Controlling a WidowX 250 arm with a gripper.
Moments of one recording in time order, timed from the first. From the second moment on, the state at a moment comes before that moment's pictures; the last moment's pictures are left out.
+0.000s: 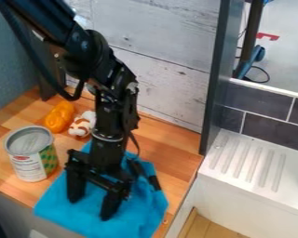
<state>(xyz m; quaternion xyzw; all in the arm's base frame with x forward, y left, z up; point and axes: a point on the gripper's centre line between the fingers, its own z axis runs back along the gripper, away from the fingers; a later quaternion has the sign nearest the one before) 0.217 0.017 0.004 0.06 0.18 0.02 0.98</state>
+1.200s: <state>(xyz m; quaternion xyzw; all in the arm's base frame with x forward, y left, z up) 0.243 0.042 0.117 0.06 0.08 0.03 0.99</state>
